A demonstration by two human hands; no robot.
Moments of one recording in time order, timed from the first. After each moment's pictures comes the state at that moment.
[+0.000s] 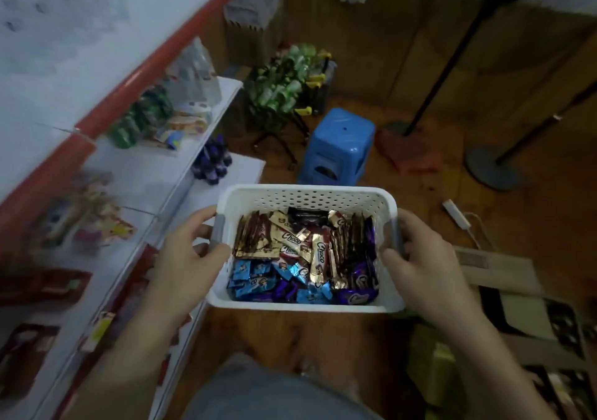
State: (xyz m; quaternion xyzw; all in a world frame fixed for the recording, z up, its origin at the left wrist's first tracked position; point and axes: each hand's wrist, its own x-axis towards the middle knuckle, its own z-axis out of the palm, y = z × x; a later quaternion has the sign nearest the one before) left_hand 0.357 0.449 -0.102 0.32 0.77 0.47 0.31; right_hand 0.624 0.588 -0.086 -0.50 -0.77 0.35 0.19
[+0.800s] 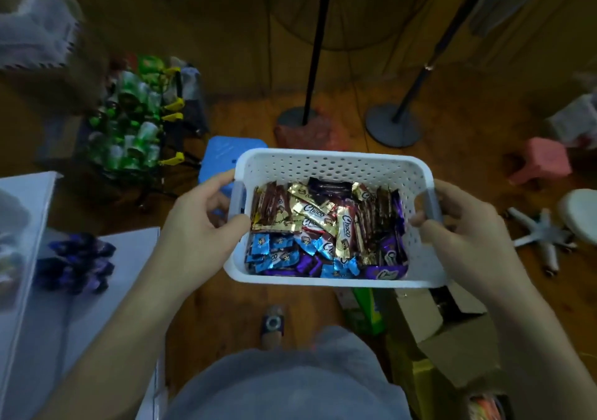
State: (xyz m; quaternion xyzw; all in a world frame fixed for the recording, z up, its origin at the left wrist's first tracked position) left_hand 0.411 0.902 -0.091 0.57 0.62 0.35 0.41; right_hand 0.722 0.893 -0.070 -0.69 -0.60 0.30 0.27
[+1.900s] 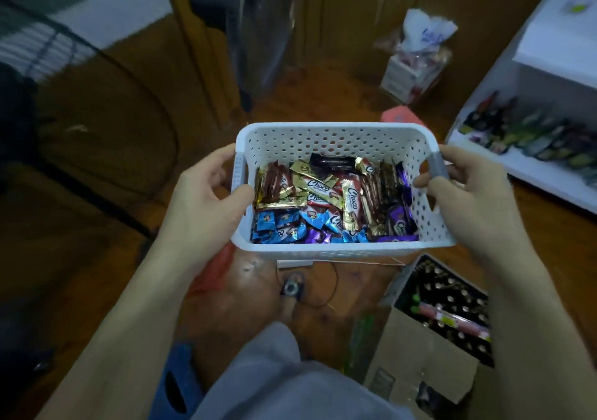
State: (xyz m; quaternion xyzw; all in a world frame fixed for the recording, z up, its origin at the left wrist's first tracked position) left_hand 0.895 1.442 -0.056 0.70 0.39 0.26 0.54; right_hand 1.121 1.264 -0.057 -0.85 -0.27 0.15 0.44
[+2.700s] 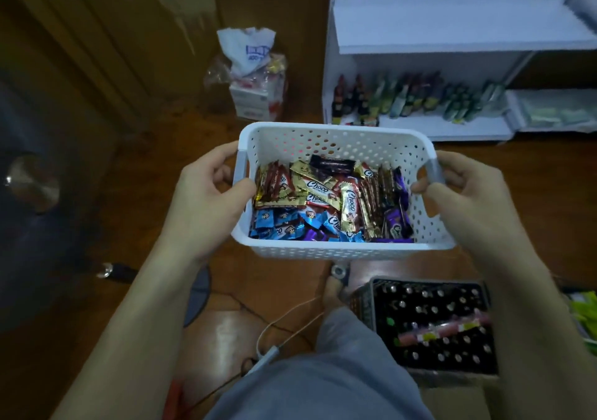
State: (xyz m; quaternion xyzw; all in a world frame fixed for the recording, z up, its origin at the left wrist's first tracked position) left_hand 1.369 1.567 -0.079 0.80 0.16 0.07 0.57; right_hand 1.439 1.280 -0.084 -0.87 0.00 0.04 0.49
